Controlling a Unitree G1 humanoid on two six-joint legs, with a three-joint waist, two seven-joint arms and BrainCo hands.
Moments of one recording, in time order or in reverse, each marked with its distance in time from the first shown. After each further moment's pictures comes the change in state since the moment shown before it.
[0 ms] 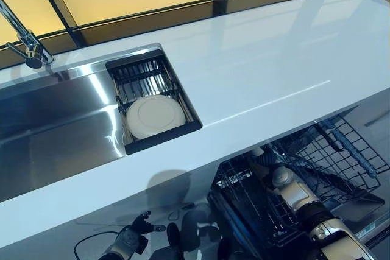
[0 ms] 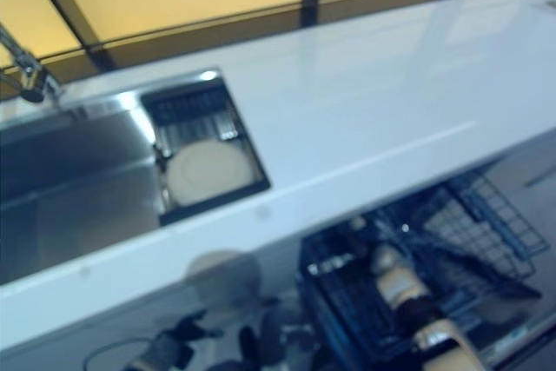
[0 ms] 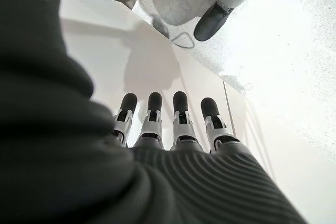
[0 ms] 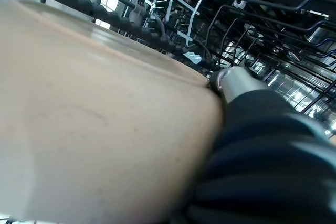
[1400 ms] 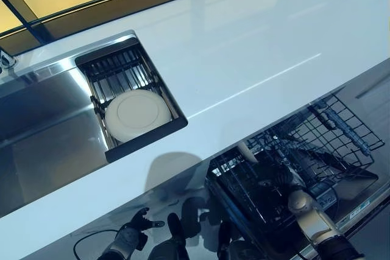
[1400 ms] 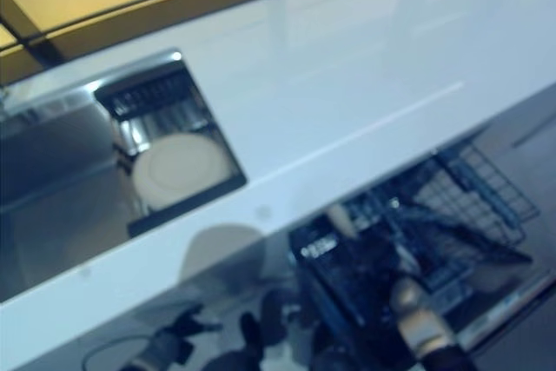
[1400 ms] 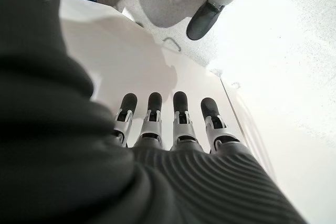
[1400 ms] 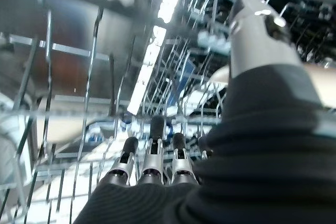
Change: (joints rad) left arm 0.011 -0.003 0.059 -0.013 -0.004 -0.001 0.032; right arm 0.308 -0.092 -0.131 -0.342 -0.045 0.022 -0.042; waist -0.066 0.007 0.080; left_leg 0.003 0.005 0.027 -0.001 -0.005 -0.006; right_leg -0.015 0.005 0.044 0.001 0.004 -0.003
